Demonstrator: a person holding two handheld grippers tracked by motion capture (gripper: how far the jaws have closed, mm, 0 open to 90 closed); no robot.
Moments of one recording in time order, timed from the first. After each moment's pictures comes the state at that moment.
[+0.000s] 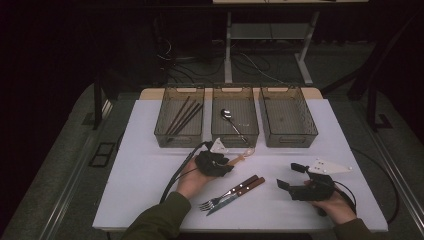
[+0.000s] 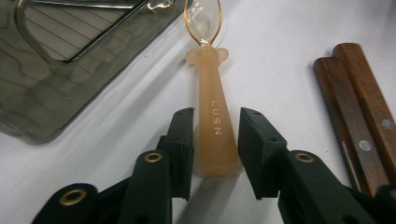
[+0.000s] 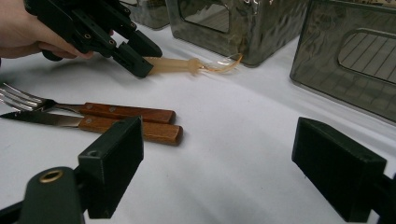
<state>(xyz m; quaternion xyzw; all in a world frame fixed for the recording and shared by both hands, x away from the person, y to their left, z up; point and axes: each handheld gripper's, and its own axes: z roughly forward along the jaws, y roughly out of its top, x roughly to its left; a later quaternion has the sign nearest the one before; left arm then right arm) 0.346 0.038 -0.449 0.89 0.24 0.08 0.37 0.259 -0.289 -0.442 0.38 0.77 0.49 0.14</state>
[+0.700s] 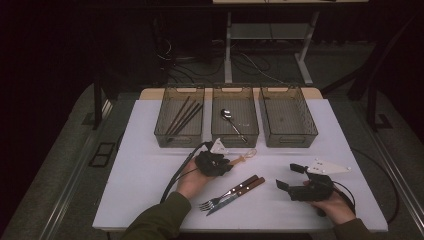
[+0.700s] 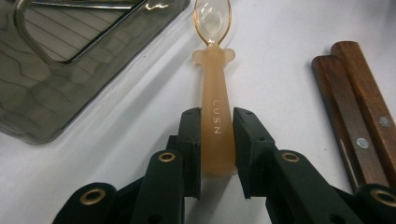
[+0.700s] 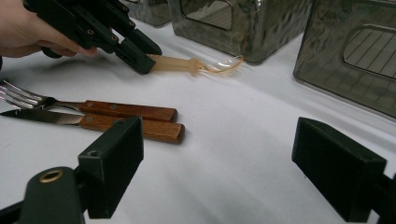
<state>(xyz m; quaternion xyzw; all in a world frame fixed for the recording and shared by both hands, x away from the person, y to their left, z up) 0.346 0.040 -0.447 0.89 0.24 0.08 0.37 0.259 -0.287 -0.444 0.38 0.78 0.49 0.14</state>
